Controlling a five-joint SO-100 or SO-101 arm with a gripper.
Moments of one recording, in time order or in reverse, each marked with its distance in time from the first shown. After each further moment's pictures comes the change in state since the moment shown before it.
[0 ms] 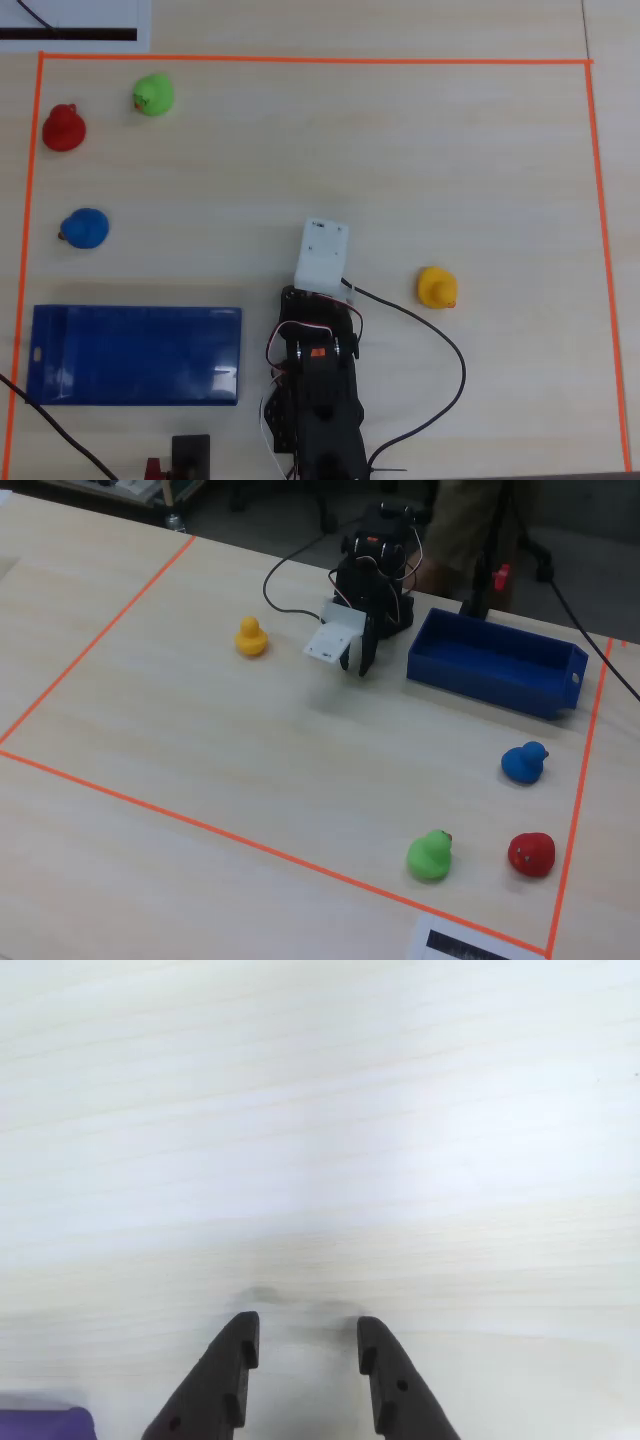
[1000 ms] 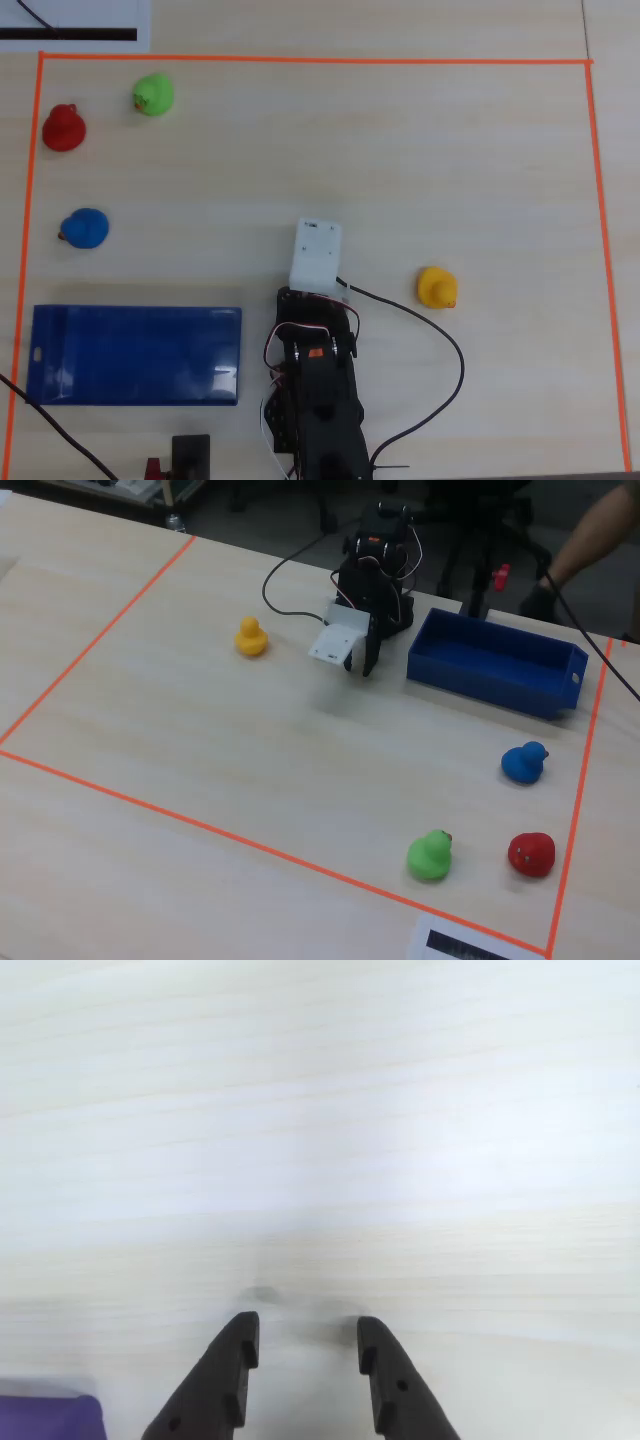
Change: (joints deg) arm -2.4 0.0 0.0 0.0 0.0
